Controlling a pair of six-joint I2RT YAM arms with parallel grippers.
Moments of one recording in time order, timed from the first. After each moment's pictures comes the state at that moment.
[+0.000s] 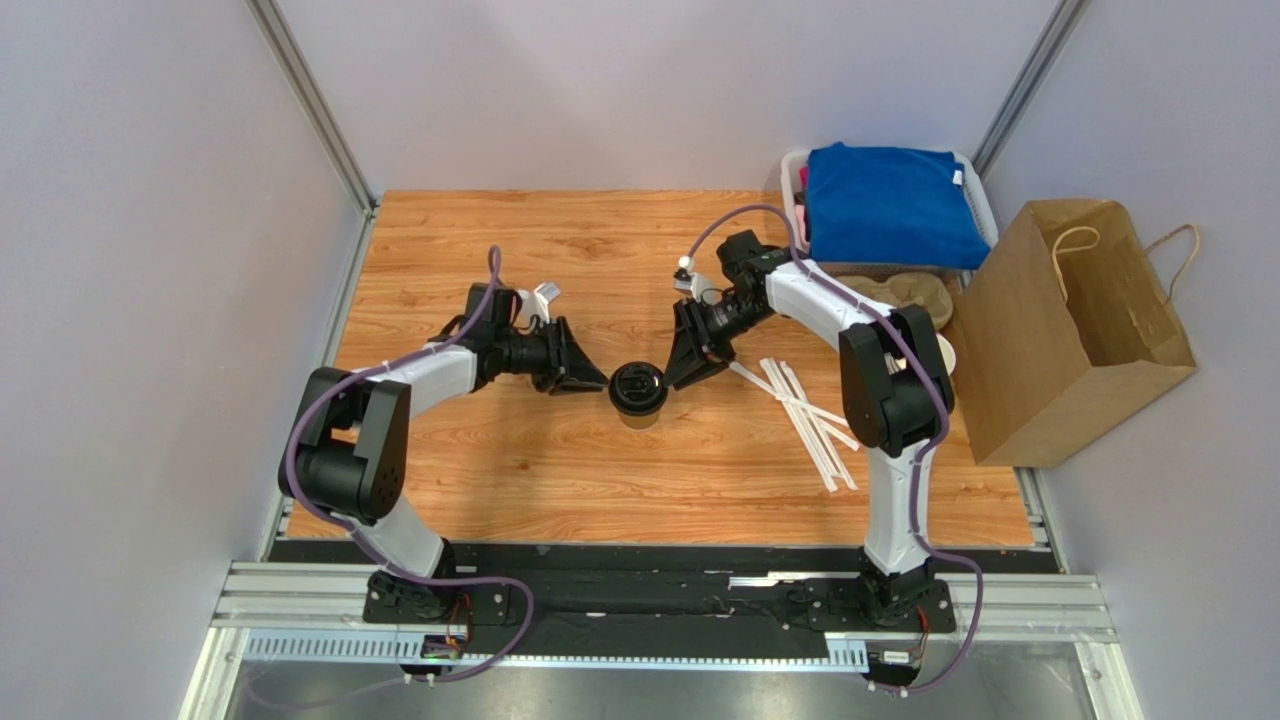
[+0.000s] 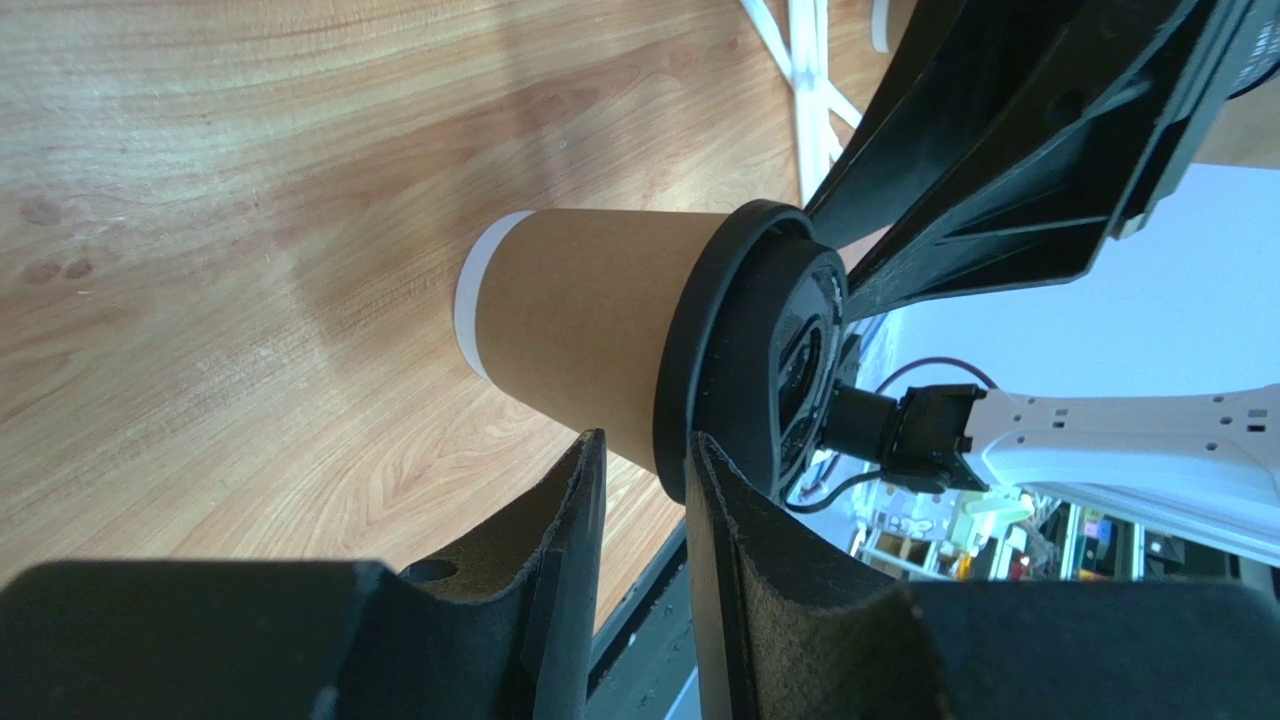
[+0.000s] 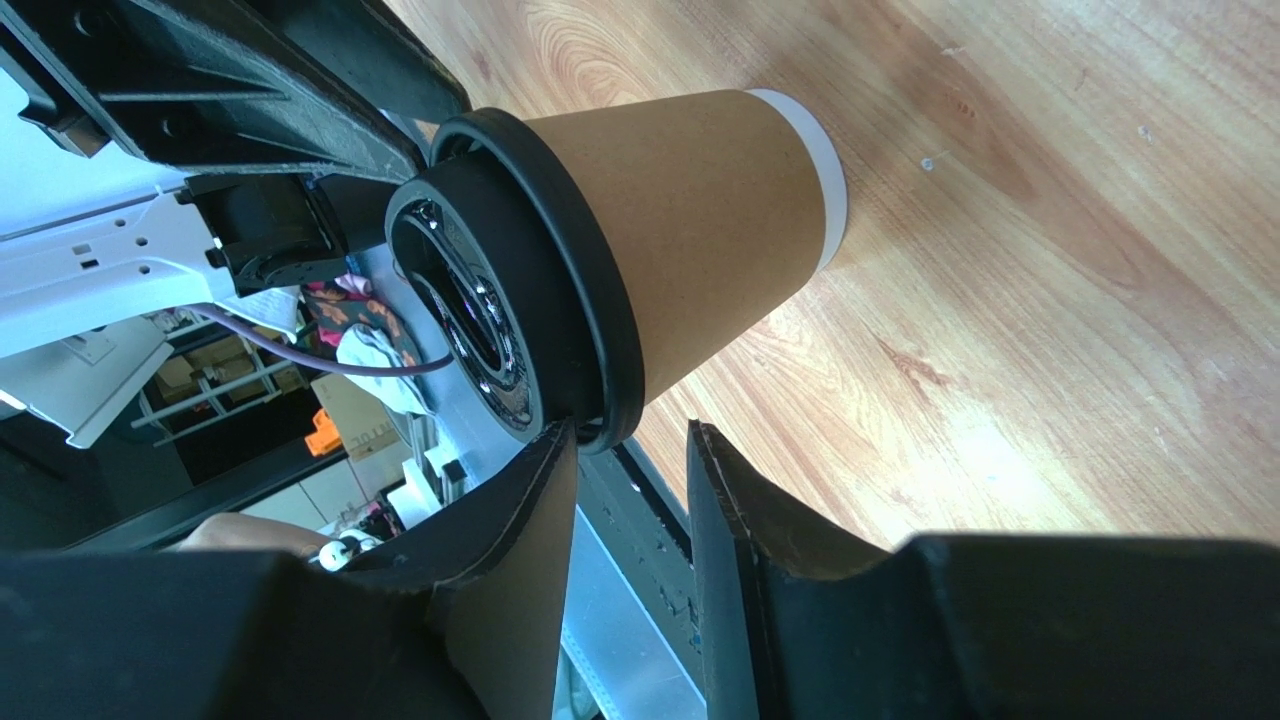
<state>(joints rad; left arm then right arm) -0.23 1.63 0.85 -0.04 0.86 -0.63 0.40 2.07 1.59 -0.86 -0.91 0.16</state>
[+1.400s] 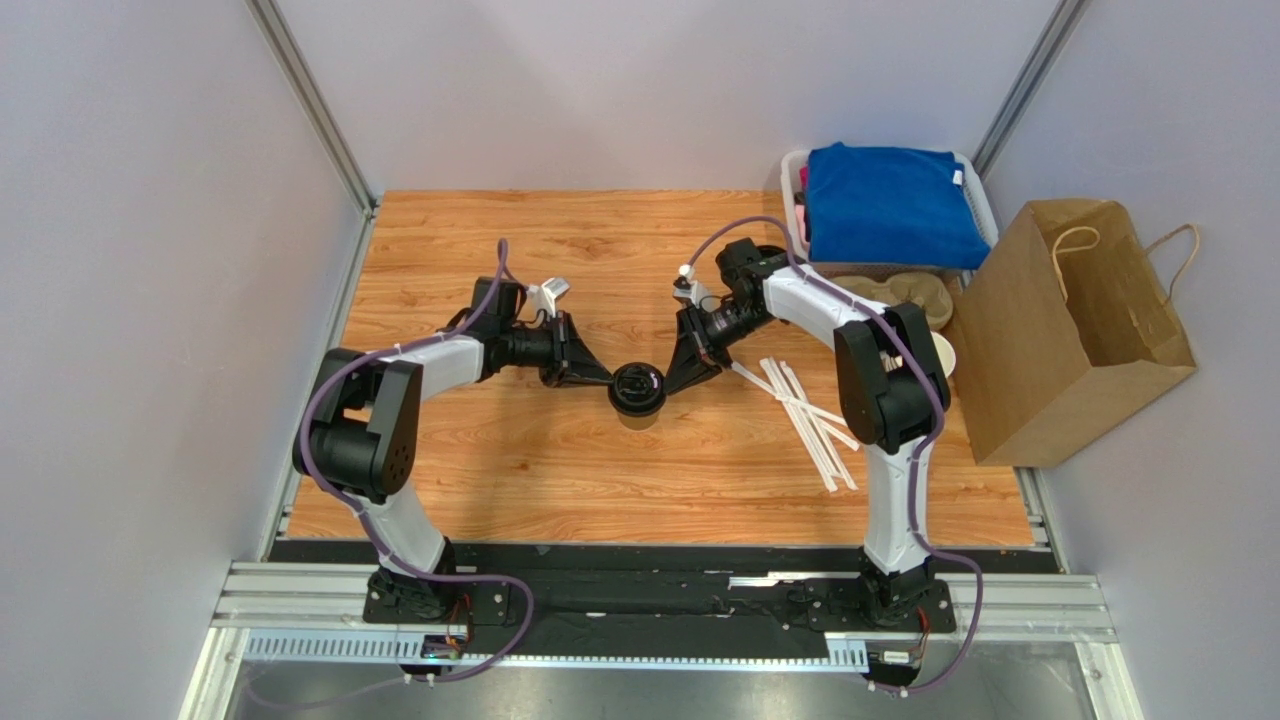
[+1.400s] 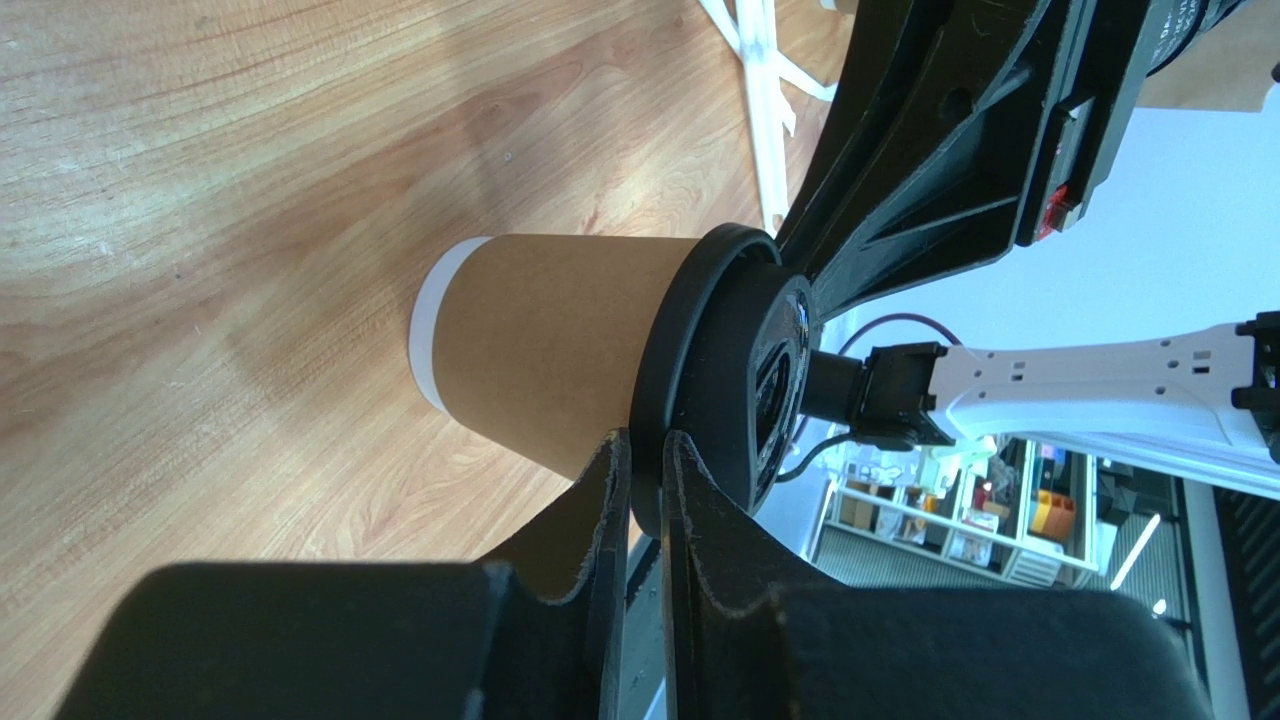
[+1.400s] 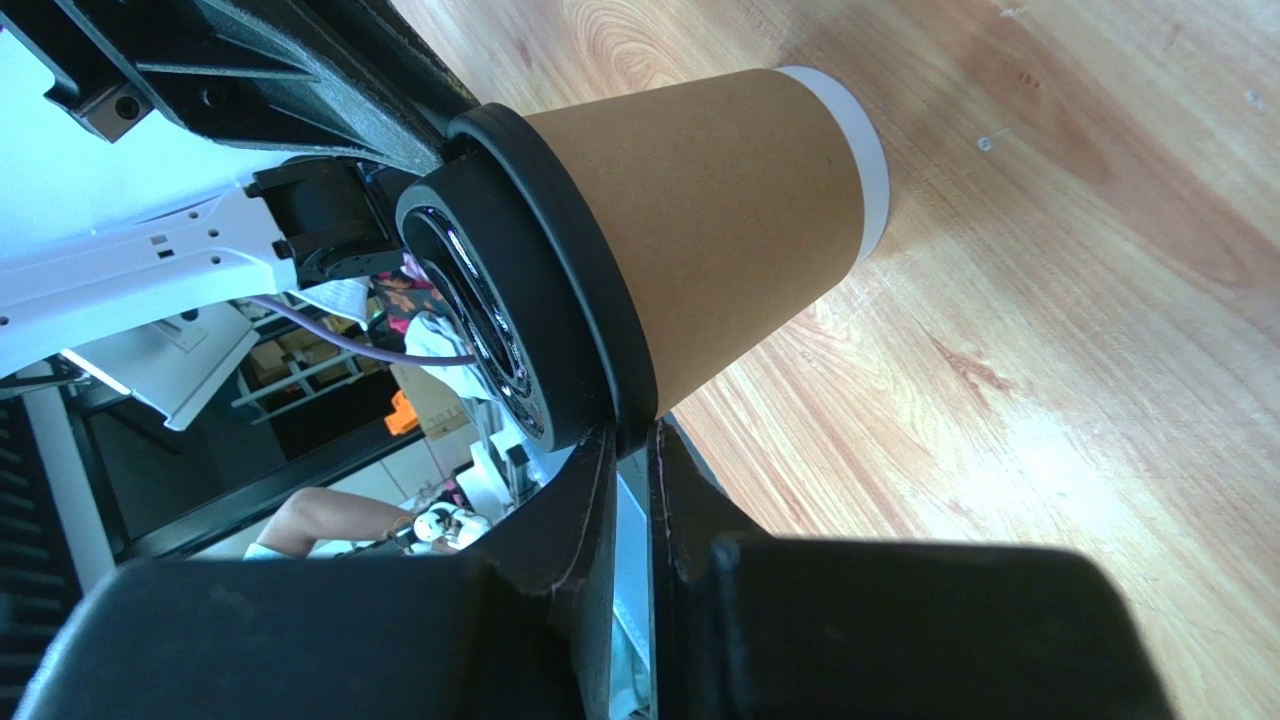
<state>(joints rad) -0.24 1.73 0.90 -0.01 0.96 -0.61 0.41 2.09 1.56 -0.84 -0.97 0.22</state>
